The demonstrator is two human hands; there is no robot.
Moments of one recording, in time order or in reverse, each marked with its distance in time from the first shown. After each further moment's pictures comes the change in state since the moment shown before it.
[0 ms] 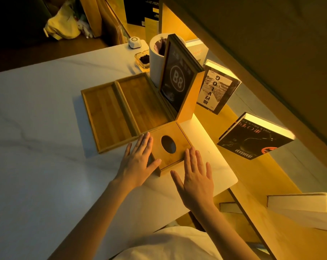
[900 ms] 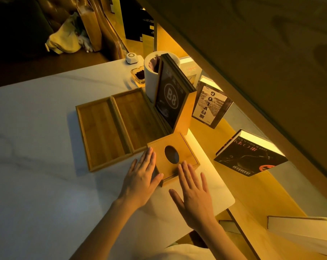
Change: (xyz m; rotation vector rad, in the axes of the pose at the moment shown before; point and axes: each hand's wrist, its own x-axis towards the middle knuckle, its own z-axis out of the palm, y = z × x) left_hand 0.019 0.024 0.010 -0.060 0.085 0.017; right_hand 0.021 0.025 0.002 -0.083 0.054 -0.135
